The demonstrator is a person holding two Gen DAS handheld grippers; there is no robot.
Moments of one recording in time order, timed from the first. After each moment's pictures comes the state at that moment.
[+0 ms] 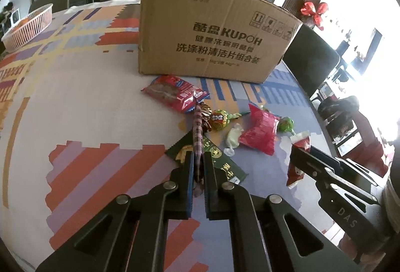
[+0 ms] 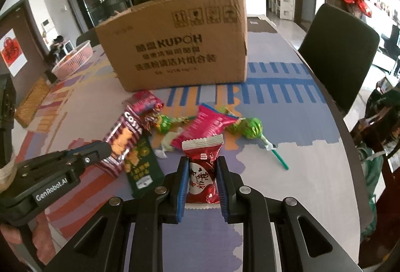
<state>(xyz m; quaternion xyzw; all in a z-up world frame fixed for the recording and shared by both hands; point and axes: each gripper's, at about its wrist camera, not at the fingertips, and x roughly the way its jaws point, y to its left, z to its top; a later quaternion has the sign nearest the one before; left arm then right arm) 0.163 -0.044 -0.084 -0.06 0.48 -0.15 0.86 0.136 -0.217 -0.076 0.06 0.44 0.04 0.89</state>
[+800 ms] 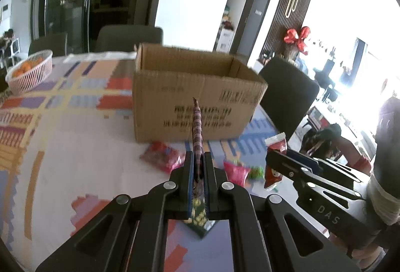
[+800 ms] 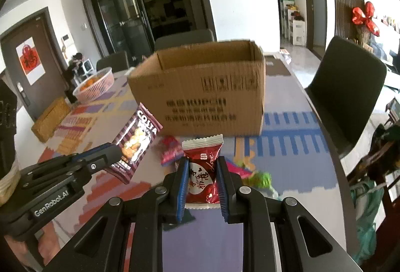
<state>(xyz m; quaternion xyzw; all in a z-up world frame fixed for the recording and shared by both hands) 0.162 -0.043 0.006 -0.05 0.36 -0.18 0.91 0.146 -0.211 -0.010 0.06 0.36 0.08 0.93</state>
